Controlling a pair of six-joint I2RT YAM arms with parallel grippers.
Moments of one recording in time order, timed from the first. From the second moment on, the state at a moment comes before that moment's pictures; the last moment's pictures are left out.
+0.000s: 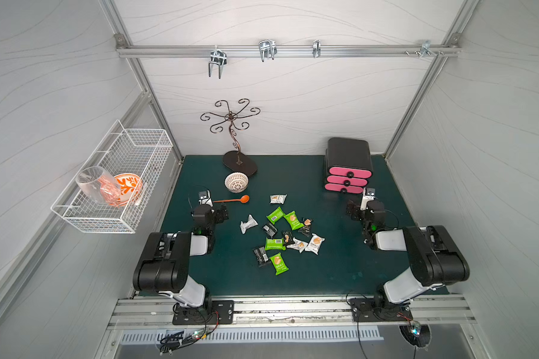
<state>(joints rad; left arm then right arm) 0.03 1.55 0.39 0.72 -0.12 -0.11 0.12 1.58 0.43 0.74 0.17 0.04</state>
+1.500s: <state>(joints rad) 0.03 1.55 0.39 0.72 -0.12 -0.11 -0.04 1.33 0.80 0.03 -0.37 0.98</state>
